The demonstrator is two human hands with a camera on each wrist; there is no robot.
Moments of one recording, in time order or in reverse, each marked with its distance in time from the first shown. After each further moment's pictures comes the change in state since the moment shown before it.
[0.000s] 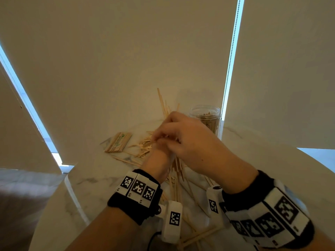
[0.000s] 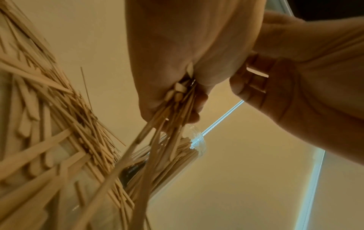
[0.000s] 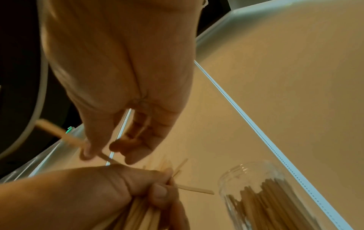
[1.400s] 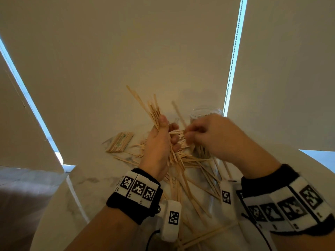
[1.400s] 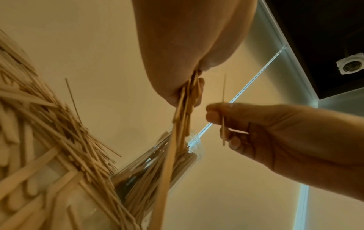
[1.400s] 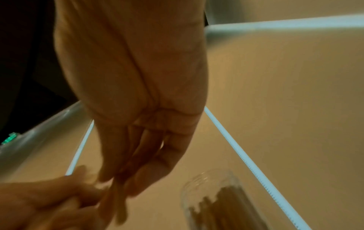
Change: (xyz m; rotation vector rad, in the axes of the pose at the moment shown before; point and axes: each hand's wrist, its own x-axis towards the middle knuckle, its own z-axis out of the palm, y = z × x) left_hand 0.018 0.006 0.000 -0.247 0.190 0.149; right_hand -0.004 0.041 -0.026 -0.022 0.002 0.368
